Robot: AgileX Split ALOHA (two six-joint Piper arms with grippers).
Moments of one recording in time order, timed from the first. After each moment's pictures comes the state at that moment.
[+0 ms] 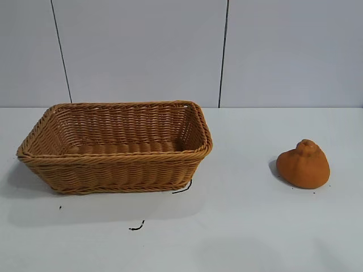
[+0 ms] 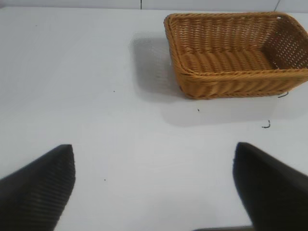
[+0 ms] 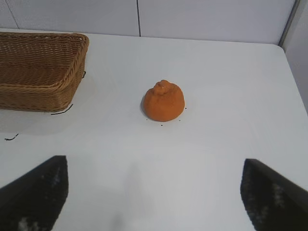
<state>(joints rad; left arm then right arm) -0.03 0.00 -0.50 -0.05 1.07 0.00 0.00 0.17 -0.59 0.13 1.01 -0.05</state>
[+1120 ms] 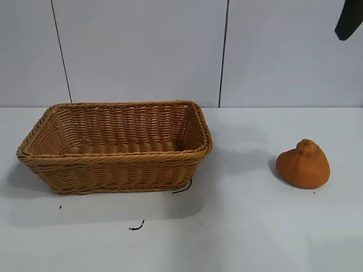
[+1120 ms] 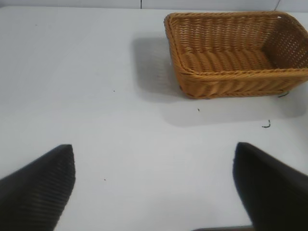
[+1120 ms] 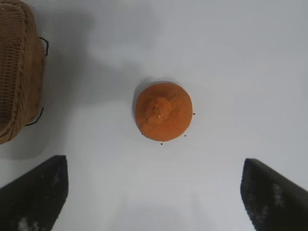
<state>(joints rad) -0.03 0.00 -0.50 -0.05 1.07 0.00 0.02 1.81 -1.49 0.13 1.08 -0.06</state>
